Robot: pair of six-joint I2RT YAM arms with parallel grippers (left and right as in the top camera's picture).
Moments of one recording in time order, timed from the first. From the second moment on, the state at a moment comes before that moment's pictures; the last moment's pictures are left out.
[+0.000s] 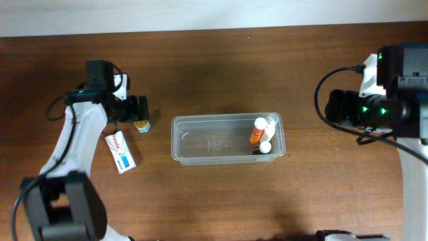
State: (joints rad) left arm 0.05 1.76 1.32 -0.78 0.07 -0.03; right arm -0.06 1.39 1.78 -1.52 0.00 0.15
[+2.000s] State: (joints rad) left arm -0.75 1.96 1.47 -0.83 0.05 -0.28; right arm -0.06 1.44 1.78 -1.54 0.00 0.12
